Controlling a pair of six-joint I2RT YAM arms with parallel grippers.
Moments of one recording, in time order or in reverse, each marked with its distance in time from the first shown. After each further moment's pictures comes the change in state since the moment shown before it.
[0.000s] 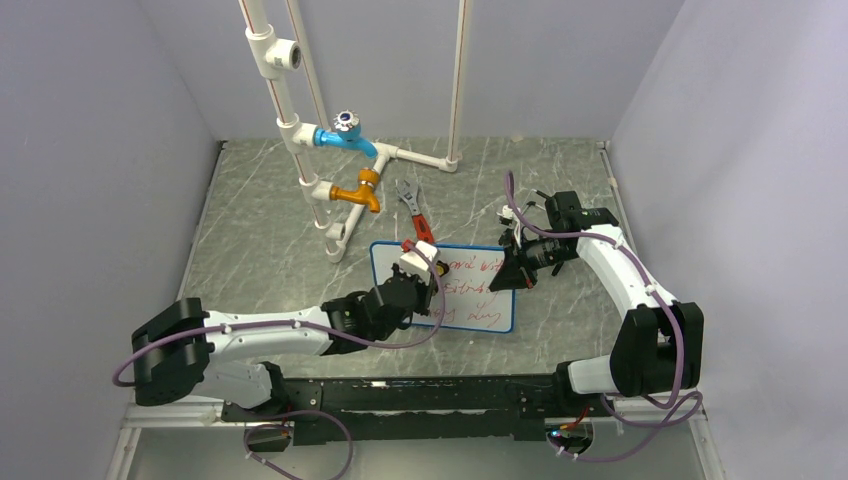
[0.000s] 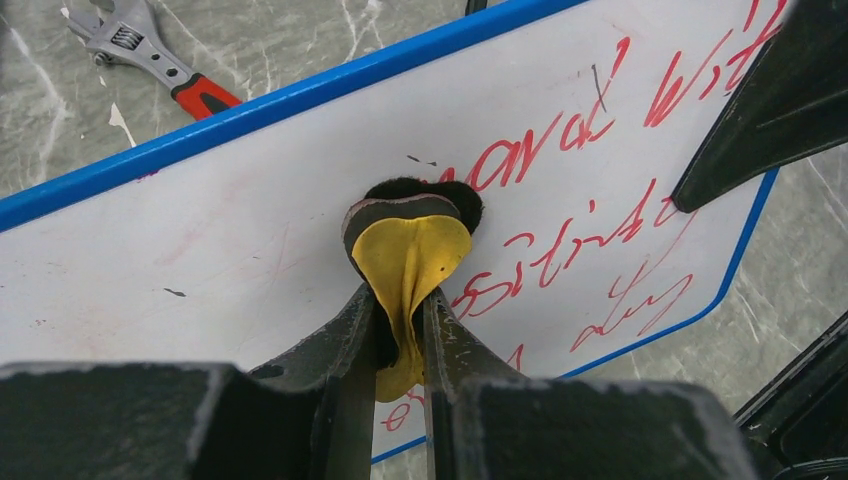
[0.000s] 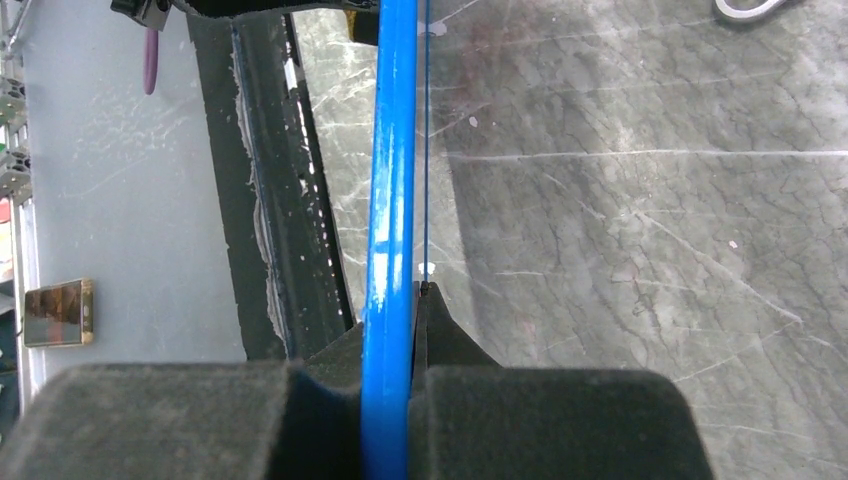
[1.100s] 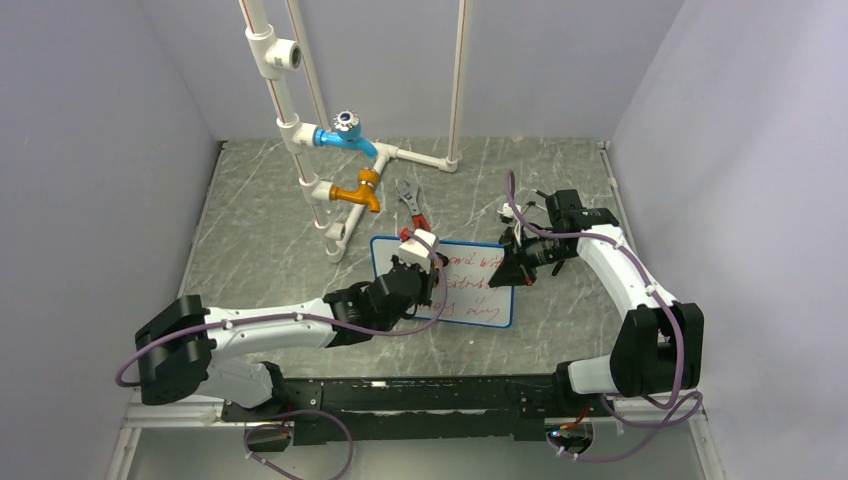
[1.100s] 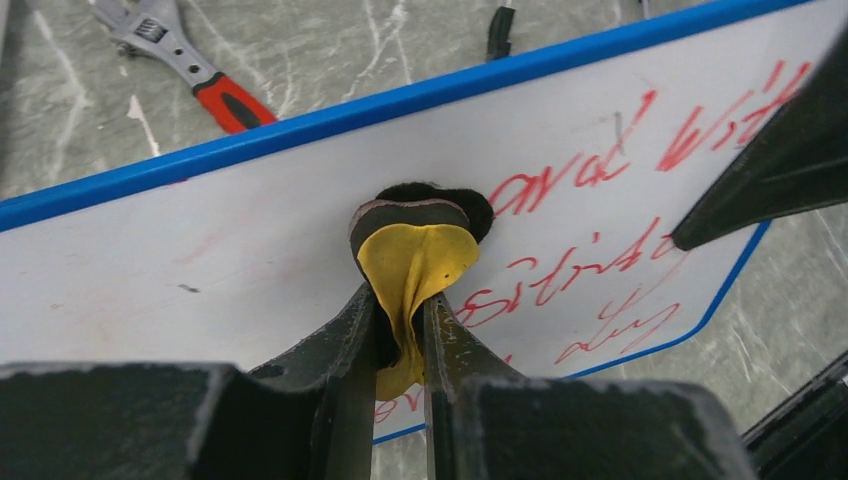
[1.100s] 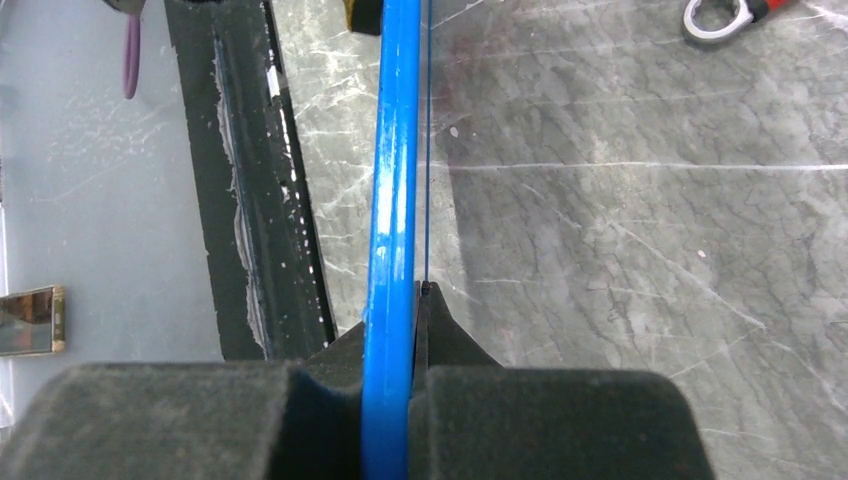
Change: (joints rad) left arm 0.025 0.036 0.073 -0.066 -0.014 -0.050; right arm -0.002 -0.002 -0.001 0.025 0.001 0.000
